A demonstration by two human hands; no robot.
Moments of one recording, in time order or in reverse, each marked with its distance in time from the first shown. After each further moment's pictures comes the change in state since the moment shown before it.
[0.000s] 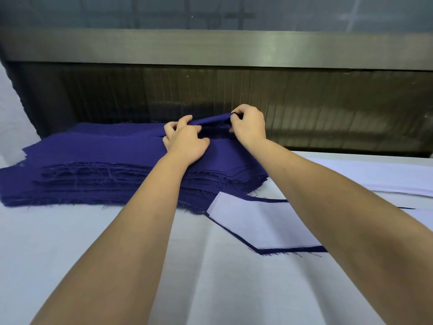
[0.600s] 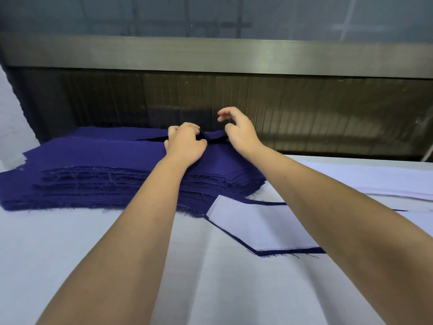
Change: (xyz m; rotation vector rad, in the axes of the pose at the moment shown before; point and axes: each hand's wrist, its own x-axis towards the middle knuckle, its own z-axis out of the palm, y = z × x) left_hand 0.003 0.002 -0.006 0.017 0.014 0.070; right_hand -0.011 -0.003 0.000 0.279 -0.181 -0.115
